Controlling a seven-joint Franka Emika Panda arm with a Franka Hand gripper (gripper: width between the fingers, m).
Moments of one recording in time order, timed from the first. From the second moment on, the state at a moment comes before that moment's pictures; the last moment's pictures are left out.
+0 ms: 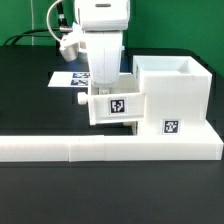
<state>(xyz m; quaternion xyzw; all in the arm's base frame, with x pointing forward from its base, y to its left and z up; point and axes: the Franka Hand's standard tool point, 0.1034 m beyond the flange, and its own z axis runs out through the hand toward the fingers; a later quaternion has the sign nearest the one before) 0.547 -0.008 0.051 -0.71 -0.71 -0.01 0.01</state>
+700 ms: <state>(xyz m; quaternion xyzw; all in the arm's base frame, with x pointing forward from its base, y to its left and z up) 0.549 -0.001 0.052 -0.72 -0.70 -0.01 0.01</state>
